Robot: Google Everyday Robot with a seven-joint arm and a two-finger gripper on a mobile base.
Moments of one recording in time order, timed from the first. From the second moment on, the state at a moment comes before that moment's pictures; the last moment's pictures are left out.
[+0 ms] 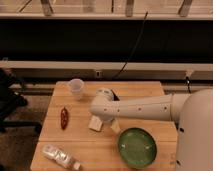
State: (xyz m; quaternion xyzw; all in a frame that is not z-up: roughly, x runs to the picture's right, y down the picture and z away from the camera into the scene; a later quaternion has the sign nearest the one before) arm 0.028 0.203 0.823 -0.29 -0.04 -0.35 0.89
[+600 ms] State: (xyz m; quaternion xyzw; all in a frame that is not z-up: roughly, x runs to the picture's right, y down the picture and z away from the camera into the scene) arm -0.003 0.147 0.863 -0.29 -0.12 -0.37 0.88
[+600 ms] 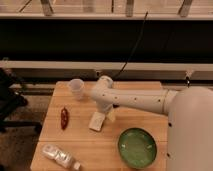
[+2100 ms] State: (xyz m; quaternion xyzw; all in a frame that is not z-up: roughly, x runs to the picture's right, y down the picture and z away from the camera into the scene) arm -0.042 0.197 0.853 -0.30 -0.23 -0.47 0.80
